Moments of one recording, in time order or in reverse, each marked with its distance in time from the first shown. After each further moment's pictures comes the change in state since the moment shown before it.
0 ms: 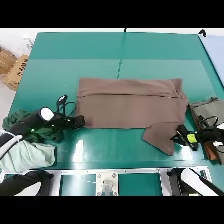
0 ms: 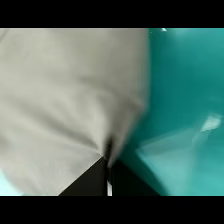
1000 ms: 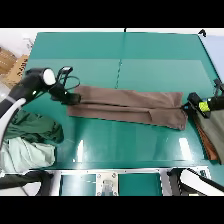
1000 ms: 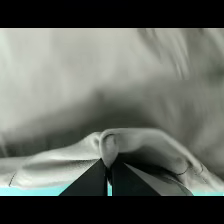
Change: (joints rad) left arm 0.000 -0.290 0.663 0.390 -0.382 -0.032; right arm 0.194 -0.187 0.531 0.091 0.054 0.090
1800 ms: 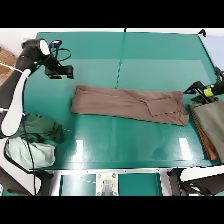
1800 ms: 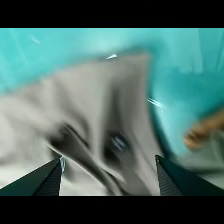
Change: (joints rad) left arm 0.148 -0.344 0.586 0.047 -0.153 -0.026; right arm -0.132 -0.439 0.409 -0.005 0.067 -0.261
